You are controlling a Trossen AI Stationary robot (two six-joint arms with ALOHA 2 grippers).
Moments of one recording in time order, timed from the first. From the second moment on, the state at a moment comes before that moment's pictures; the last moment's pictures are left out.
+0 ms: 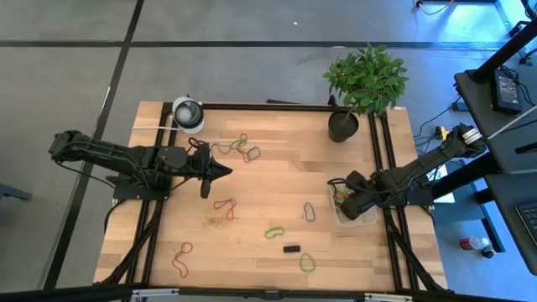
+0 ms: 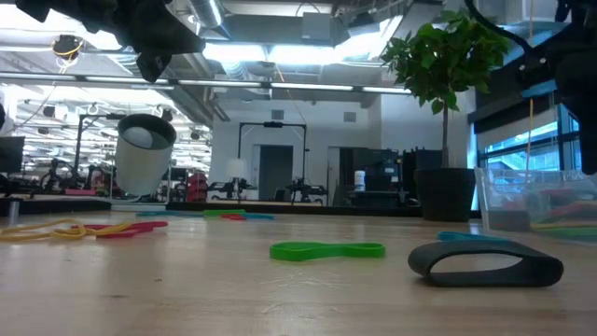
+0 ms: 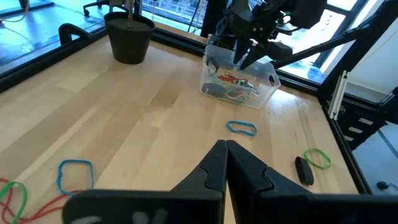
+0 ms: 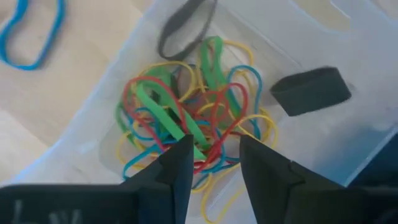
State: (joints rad) left arm -0.12 0.77 0.51 -0.06 -0.21 -0.38; right arm 0.49 1.14 0.71 -1.07 0.19 1.30
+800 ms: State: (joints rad) left arm -0.12 0.77 0.51 -0.07 -0.21 -0.31; right arm 0.49 1.38 0.98 -0.49 0.40 0.62
